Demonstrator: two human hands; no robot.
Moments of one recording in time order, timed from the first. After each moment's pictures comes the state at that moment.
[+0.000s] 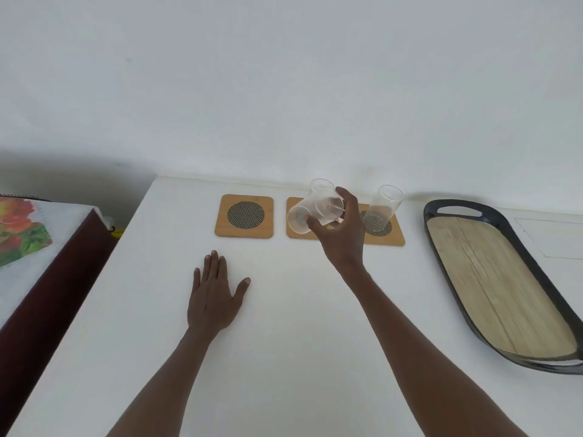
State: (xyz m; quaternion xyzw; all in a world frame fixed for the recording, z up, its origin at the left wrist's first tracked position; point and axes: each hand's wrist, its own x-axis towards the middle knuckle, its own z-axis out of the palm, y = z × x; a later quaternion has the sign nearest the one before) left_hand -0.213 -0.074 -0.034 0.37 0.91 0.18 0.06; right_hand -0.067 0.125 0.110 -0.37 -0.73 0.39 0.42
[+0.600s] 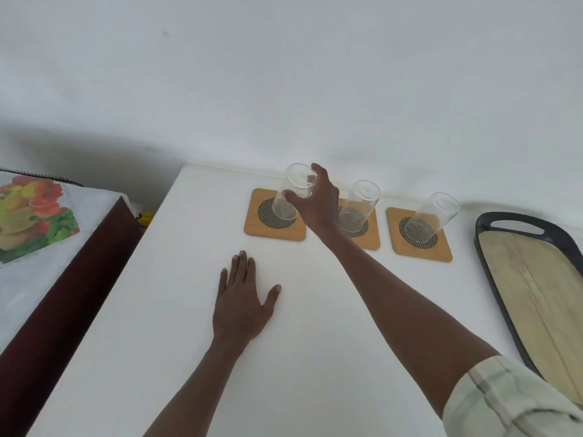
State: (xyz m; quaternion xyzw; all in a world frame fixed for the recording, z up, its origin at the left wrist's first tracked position) left_hand -0.214 -0.074 -0.040 0.36 0.91 0.19 0.04; right_hand -0.215 0.139 0.083 -0.34 -0.82 0.37 0.28
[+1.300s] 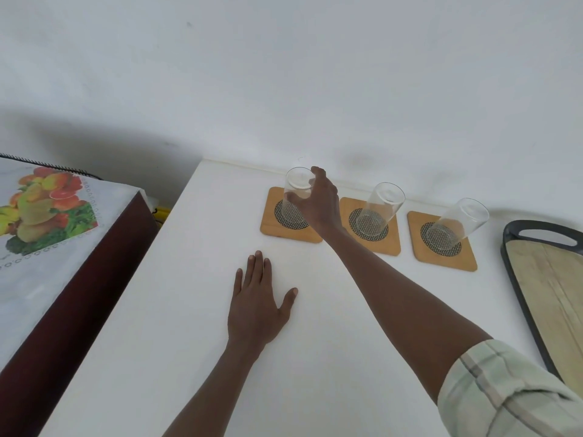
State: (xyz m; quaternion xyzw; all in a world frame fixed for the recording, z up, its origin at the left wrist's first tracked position) left_hand -0.215 -0.073 -0.043 0.35 0.91 0.20 0.04; right_hand -0.258 0.138 0.057 -0.35 -0.85 0.33 0.21
